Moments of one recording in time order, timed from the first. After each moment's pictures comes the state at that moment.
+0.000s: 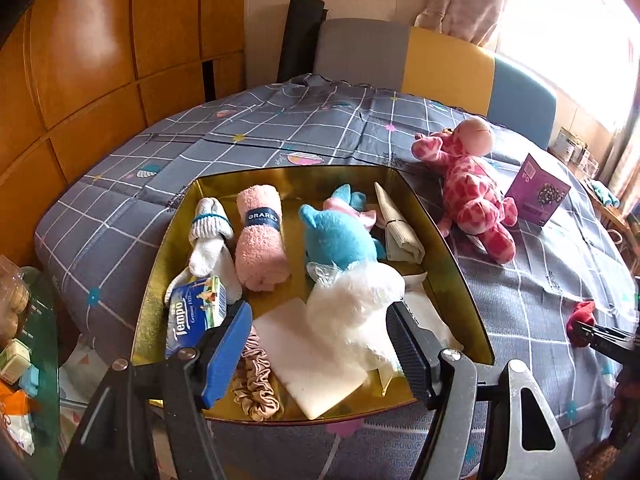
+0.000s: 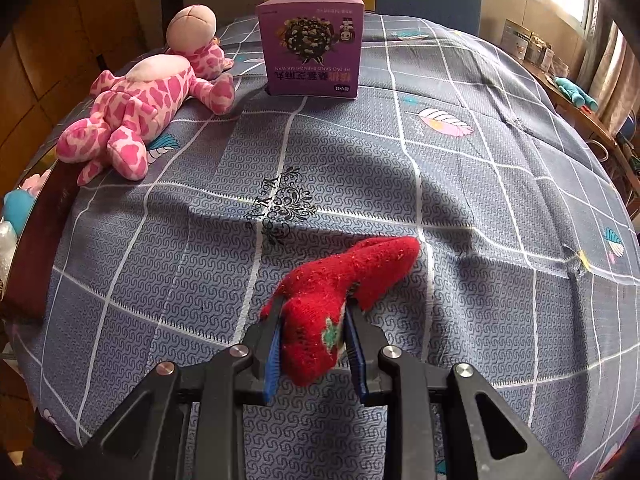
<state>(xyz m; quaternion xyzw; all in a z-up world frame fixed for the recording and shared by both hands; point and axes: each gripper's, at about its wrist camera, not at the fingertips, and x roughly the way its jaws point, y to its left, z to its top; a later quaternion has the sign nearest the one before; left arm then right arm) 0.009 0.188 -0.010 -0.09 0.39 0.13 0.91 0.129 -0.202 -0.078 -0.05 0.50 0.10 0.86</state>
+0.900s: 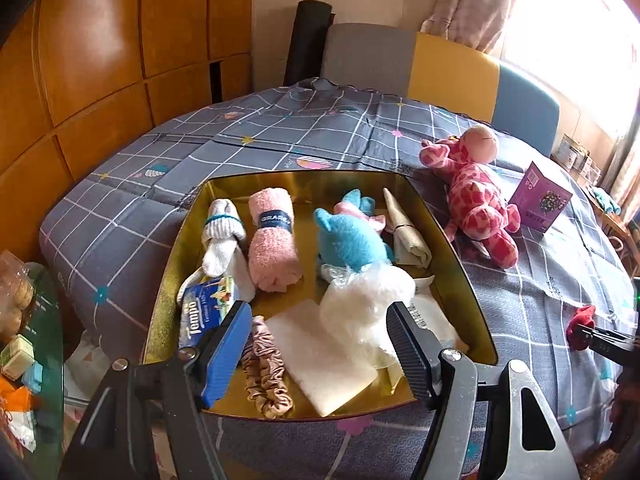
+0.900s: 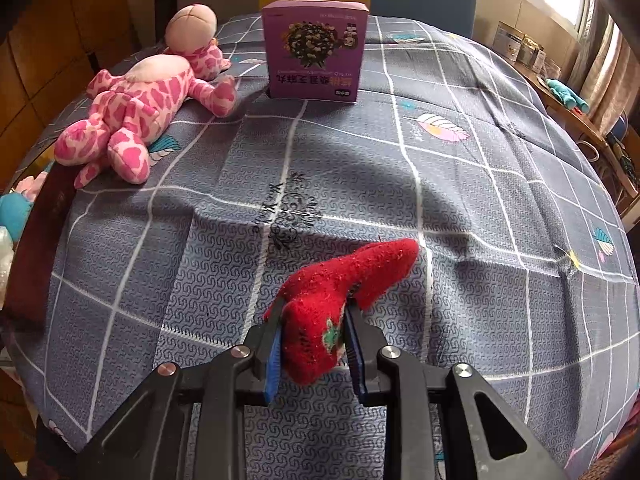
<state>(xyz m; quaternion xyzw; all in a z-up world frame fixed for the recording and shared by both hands) 0.000 0.200 -0.006 -0.10 0.38 0.14 0.91 0.127 -0.189 -0.073 -0.06 0.50 0.09 0.86</state>
